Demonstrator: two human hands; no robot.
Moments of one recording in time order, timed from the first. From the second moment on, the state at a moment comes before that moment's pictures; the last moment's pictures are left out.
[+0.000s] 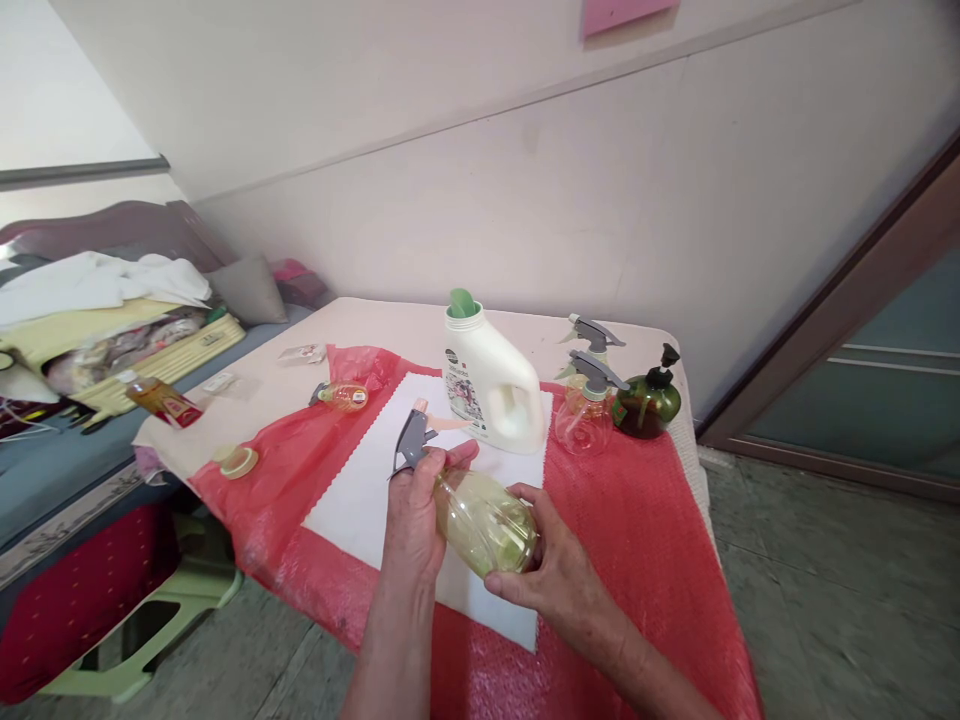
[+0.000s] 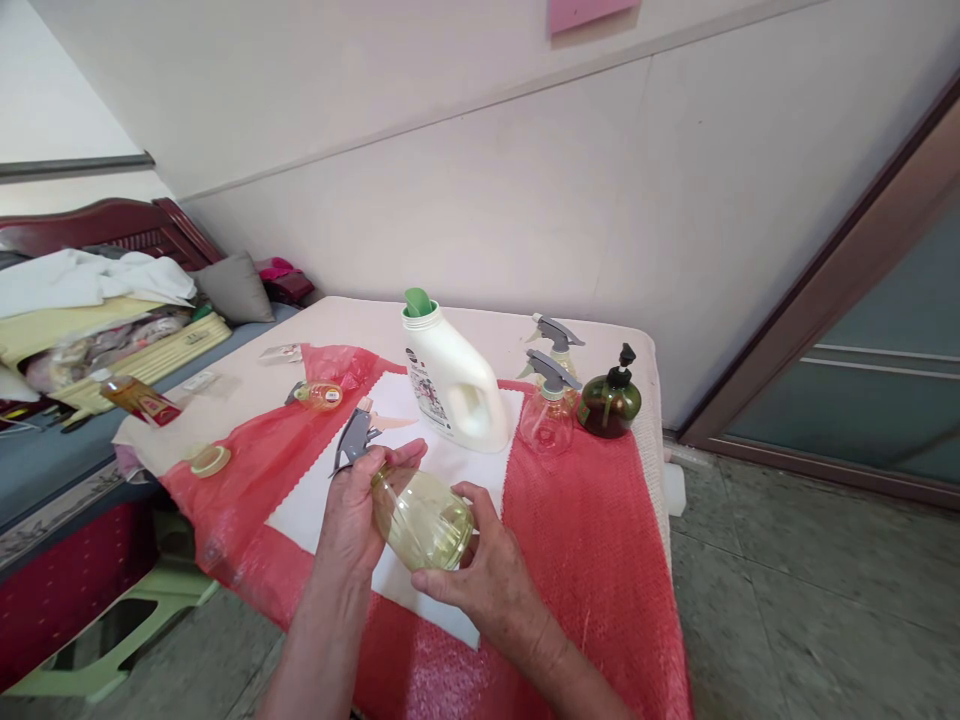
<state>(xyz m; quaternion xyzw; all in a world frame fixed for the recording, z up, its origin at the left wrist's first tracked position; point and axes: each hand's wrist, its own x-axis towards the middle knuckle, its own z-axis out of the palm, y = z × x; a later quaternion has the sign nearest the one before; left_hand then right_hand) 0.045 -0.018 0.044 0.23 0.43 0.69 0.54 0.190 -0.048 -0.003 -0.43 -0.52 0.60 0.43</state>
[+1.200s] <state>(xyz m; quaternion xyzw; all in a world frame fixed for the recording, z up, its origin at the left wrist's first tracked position) 0.048 -0.019 0.046 0.20 0.39 0.66 0.61 0.188 -0.047 -0.005 -0.29 -0.32 0.82 0.38</state>
